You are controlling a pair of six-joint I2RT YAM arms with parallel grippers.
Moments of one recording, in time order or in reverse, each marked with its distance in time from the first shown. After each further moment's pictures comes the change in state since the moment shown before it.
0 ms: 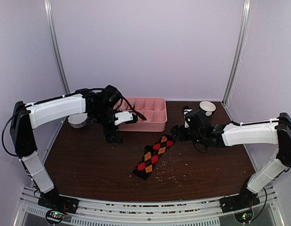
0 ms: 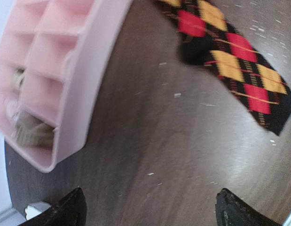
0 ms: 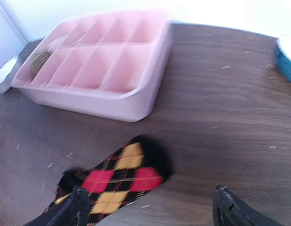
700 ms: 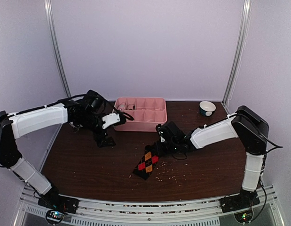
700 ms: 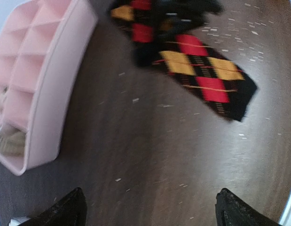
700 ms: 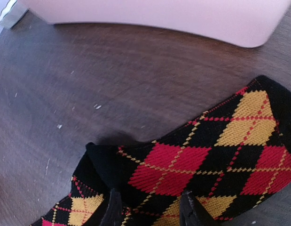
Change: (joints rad) left arm 0.071 -0.232 -0.306 0.199 0.139 0.031; right arm 0.087 0.435 0.219 0.010 -0.262 0.092
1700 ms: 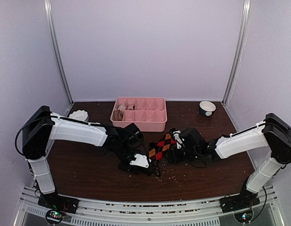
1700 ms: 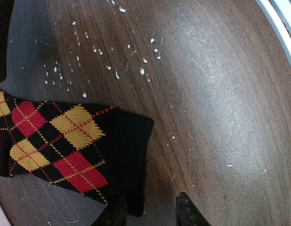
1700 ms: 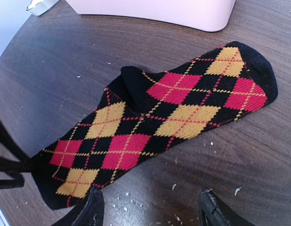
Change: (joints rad) left arm -0.362 0.341 0.007 0.137 0.081 0.323; right arm 0.016 -0.334 -0.363 0.122 -0.011 -0.103
